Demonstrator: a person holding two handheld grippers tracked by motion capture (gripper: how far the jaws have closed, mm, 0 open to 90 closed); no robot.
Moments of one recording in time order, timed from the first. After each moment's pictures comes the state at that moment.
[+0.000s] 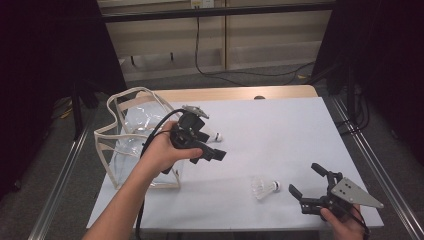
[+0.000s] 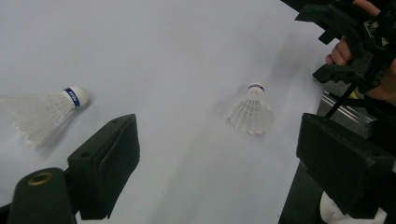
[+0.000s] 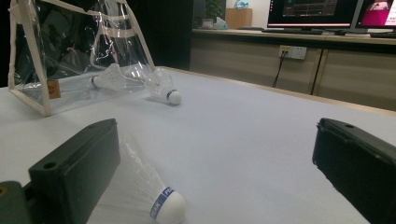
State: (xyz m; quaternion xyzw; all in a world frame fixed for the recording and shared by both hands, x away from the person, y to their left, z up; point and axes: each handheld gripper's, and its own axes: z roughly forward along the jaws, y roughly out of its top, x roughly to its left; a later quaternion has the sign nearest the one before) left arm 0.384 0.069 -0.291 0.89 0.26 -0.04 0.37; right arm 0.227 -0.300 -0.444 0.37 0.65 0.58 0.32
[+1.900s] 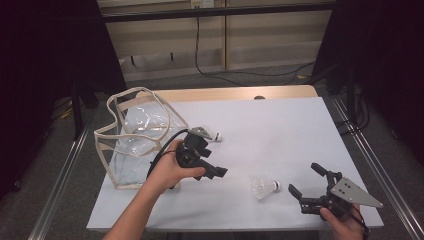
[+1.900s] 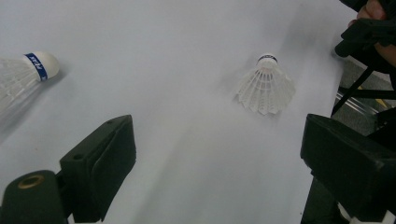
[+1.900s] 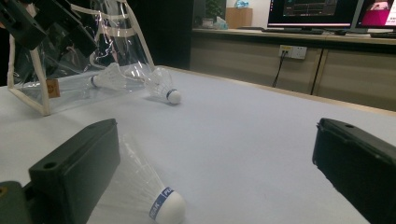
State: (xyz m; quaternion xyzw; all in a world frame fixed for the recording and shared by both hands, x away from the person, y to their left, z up) left arm 0.371 0.068 -0.348 0.90 0.25 -0.05 0.36; right arm 0.228 -0.299 -0.444 0.37 0.65 0.58 0.32
